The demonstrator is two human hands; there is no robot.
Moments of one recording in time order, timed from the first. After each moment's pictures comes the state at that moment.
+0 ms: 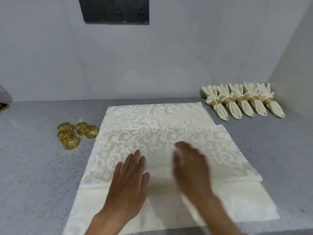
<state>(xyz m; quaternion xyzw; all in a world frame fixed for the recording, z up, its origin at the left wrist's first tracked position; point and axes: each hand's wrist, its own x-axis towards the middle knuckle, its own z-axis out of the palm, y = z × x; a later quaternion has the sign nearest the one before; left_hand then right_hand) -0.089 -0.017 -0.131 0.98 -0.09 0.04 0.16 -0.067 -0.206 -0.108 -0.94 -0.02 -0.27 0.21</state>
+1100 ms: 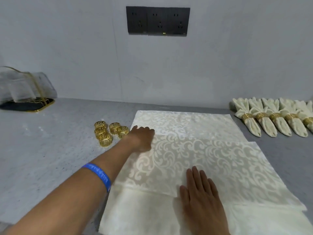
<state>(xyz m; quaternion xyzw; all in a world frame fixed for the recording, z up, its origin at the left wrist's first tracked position) 0.062 0.057 -0.074 0.99 -0.10 -0.05 -0.05 -0.095 -0.162 -0.166 -0.99 -0.07 -0.06 0.08</state>
